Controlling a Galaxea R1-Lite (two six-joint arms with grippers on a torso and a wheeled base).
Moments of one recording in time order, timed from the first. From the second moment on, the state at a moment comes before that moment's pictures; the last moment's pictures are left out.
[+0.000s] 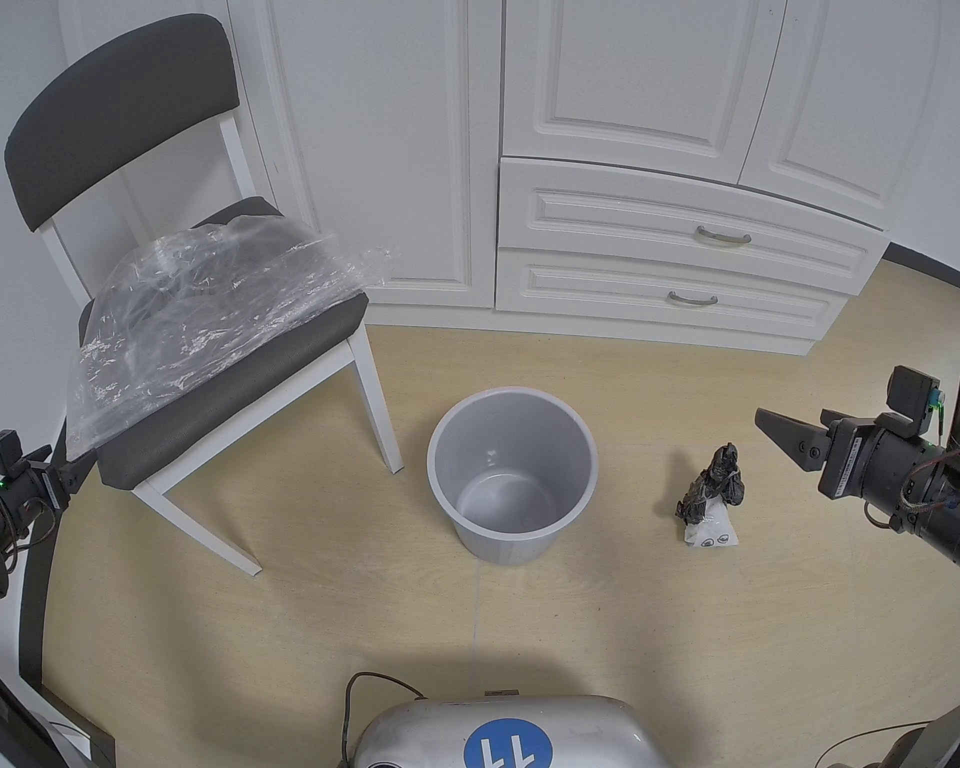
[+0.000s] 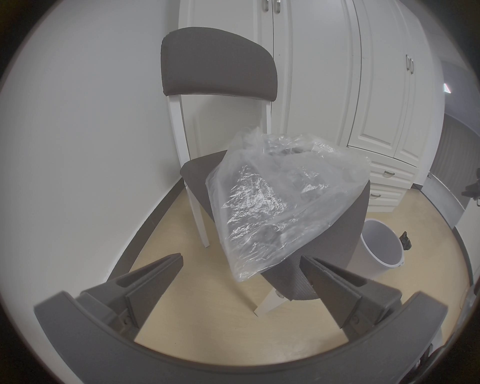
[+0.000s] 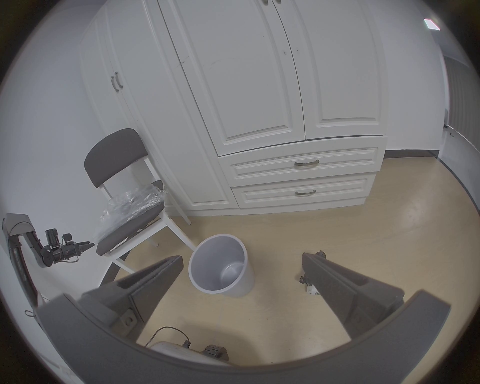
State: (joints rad) left arm 0.69 1.76 -0.46 -1.09 -0.67 0.12; right arm 0.44 1.27 -0.55 -0.55 -0.16 0.22
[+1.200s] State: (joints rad) left arm 0.66 1.84 -0.55 -1.21 -0.54 -0.02; right arm 0.43 1.27 -0.56 -0.56 -0.16 0.23
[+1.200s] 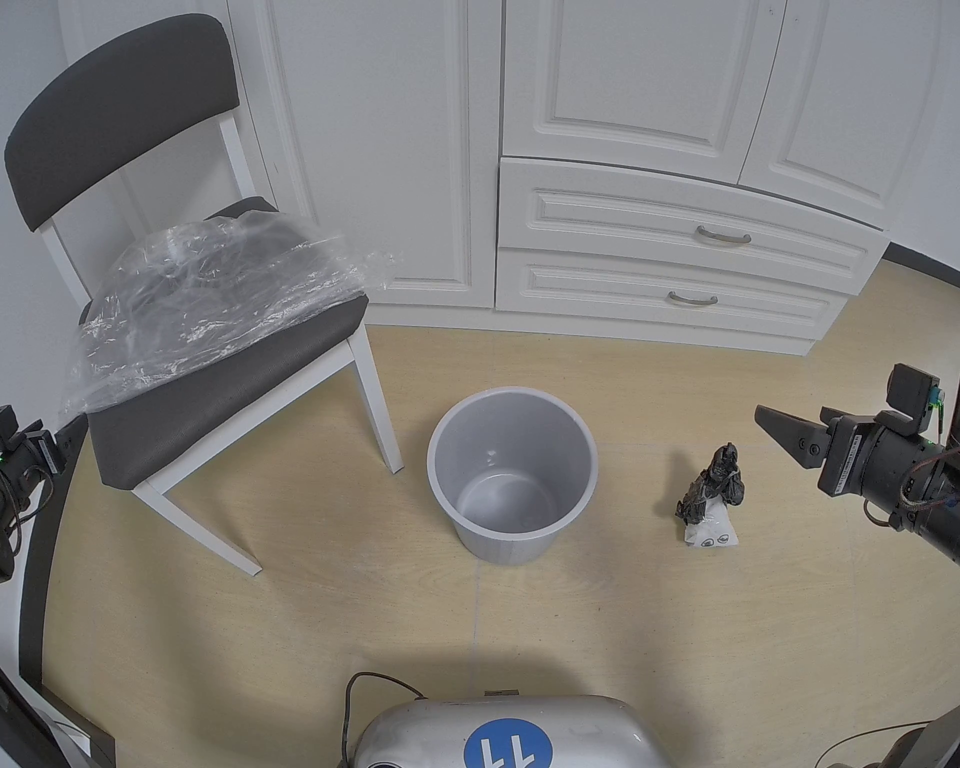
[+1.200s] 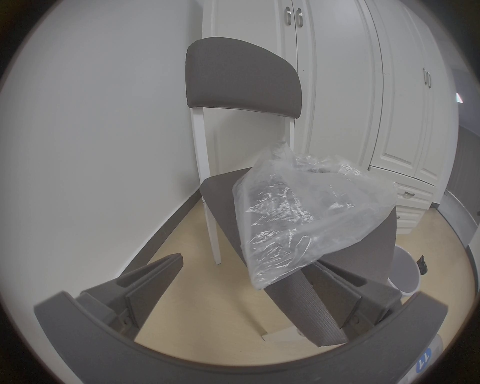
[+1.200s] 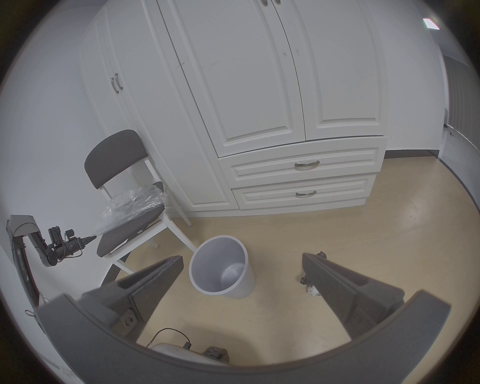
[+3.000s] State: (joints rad) left arm 0.43 1.50 -0.31 -1.51 -0.74 -0.41; right arm 0.55 1.36 -0.62 -0.63 -0.18 0.24
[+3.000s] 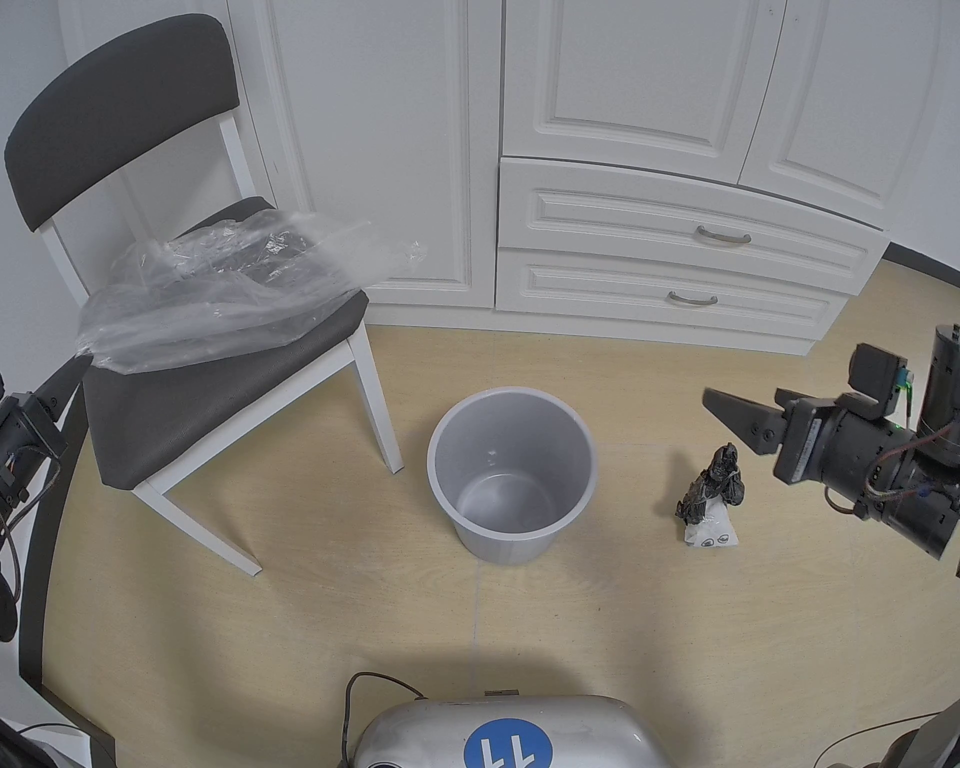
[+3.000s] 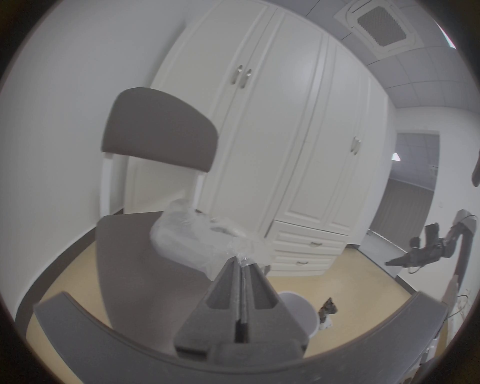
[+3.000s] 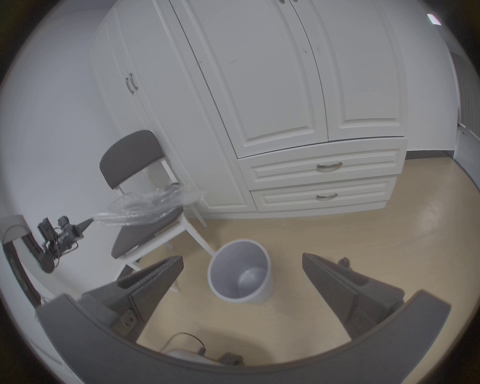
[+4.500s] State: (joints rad) left arm -0.08 0.95 -0.31 -1.25 -0.84 -0.43; right arm 0.84 1.60 -0.56 -0.84 -0.23 0.28
